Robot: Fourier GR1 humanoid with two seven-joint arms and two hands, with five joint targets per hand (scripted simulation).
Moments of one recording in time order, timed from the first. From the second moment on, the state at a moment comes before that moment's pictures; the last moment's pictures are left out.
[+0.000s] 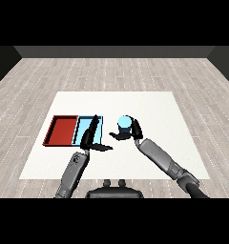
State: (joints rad) left arm -0.20 0.00 -0.26 -1.52 0.03 0.14 -0.16; right arm -0.60 -0.32 0.66 -1.34 -0.34 -0.62 -0.06
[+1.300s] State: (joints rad) left arm -0.26 0.00 -0.39 -1.39 0.11 0.23 -0.20; right arm -0.55 -0.12 0.41 -1.47 0.05 -0.37 0.14
